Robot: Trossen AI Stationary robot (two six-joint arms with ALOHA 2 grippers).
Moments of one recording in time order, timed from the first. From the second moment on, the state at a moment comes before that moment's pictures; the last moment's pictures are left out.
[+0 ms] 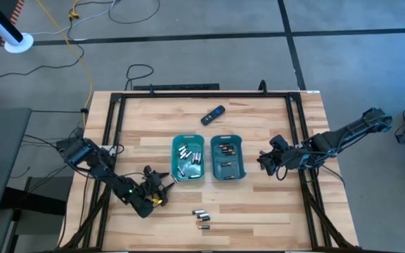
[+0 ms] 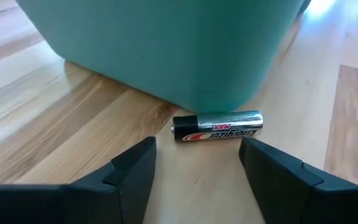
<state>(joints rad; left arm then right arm) -0.75 1.85 0.48 0.36 -1.04 -0.98 0.42 0.79 0.62 -0.65 0.44 1.18</state>
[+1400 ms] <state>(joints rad) -0.77 1.85 0.48 0.36 -1.01 -1.05 0.42 0.79 0.62 -0.66 0.45 1.36</state>
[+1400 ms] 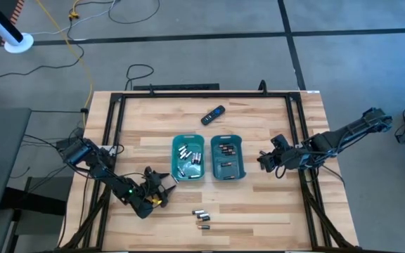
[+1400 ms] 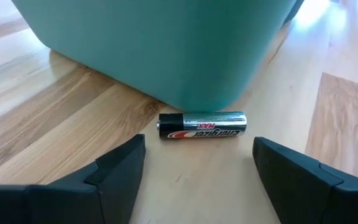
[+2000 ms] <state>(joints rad) -0.76 1.85 0.51 0.37 -0.99 -0.96 0.42 0.79 0.62 -0.67 0.45 1.36</state>
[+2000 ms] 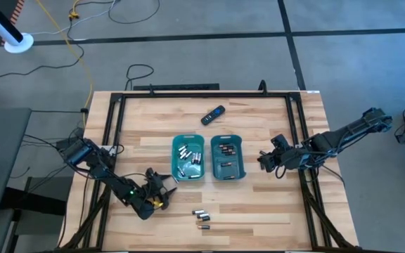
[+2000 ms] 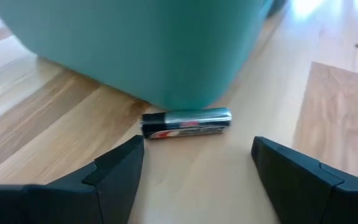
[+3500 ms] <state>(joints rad) -0.69 1.85 0.53 0.11 -0.93 -1.17 0.42 0.79 0.62 -0.68 0.45 1.34</state>
